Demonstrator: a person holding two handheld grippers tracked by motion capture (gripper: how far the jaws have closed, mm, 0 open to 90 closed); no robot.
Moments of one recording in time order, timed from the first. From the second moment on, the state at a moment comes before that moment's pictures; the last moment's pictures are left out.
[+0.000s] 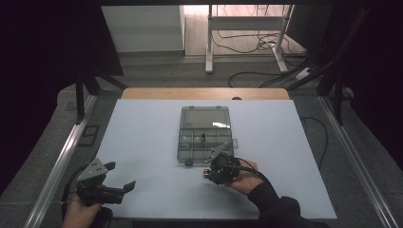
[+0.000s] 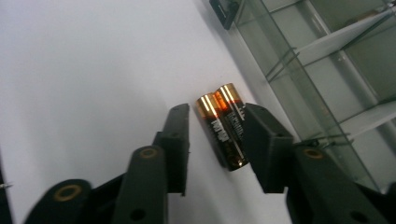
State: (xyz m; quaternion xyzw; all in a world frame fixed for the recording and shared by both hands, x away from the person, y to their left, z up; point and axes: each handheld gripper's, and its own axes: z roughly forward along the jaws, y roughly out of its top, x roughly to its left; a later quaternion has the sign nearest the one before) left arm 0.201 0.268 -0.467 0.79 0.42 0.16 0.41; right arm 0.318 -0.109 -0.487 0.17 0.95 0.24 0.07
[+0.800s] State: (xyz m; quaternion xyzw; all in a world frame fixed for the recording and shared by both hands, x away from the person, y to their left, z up) left arm 0.200 0.267 -0.467 0.79 0.42 0.17 0.41; right arm 0.319 -0.100 -0.504 0.13 0.97 0.20 0.06
